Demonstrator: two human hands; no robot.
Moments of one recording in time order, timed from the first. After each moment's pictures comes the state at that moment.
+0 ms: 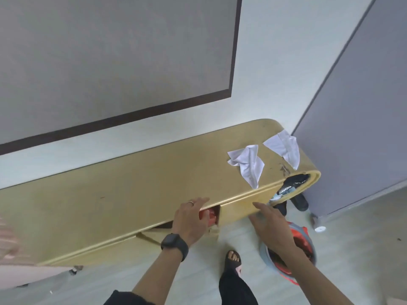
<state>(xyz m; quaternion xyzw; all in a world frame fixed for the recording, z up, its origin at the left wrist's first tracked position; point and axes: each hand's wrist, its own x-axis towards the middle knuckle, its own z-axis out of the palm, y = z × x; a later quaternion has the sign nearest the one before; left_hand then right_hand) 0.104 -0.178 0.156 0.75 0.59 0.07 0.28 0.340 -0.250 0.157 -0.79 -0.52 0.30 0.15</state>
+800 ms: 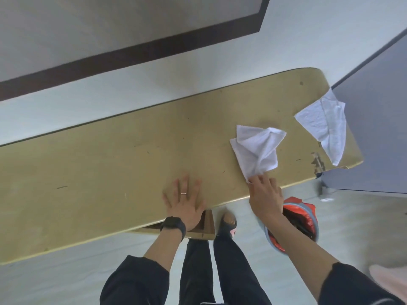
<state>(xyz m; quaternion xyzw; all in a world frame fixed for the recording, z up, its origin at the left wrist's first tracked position) 0.133 -0.061 -0.009 0.69 0.62 -0.23 0.31 0.379 -0.080 -0.007 -0.79 -0.59 0.18 0.00</state>
